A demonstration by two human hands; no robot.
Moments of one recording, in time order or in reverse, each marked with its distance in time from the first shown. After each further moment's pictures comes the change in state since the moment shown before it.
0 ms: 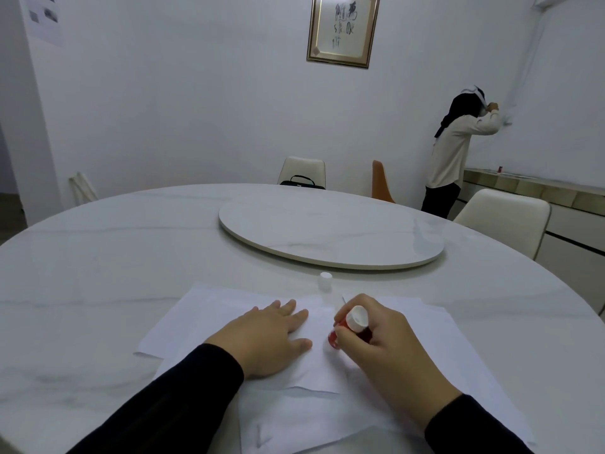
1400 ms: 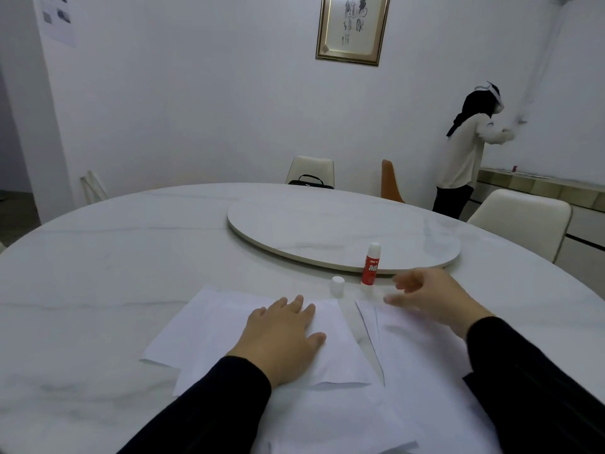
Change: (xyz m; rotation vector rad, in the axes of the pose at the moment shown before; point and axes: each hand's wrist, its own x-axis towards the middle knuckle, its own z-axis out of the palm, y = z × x) left_hand 0.016 0.002 0.010 0.032 0.171 -0.117; right_hand 0.099 0.087 -0.060 -0.257 -0.008 0.416
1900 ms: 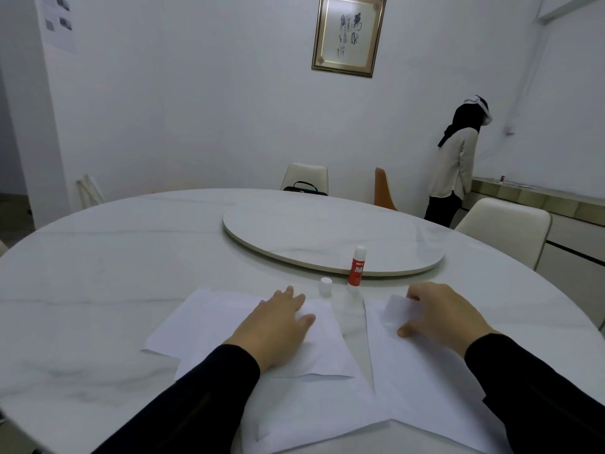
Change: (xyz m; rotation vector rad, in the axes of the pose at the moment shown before) left_hand -0.009 0.011 -0.016 -0.293 0.067 -0.012; right_hand -0.038 0.011 -0.021 -0.550 0.054 -0.136
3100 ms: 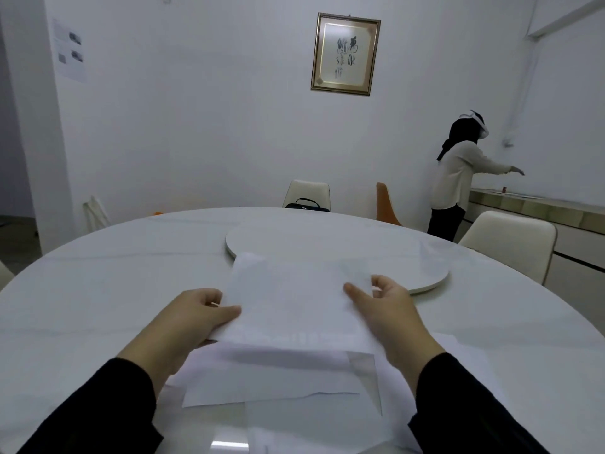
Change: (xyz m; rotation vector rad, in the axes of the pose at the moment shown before) left_hand -0.030 -0.060 -0.078 -0.832 0.249 -0.314; right_hand -0.002 -0.099 0.002 1.403 0.065 0.131
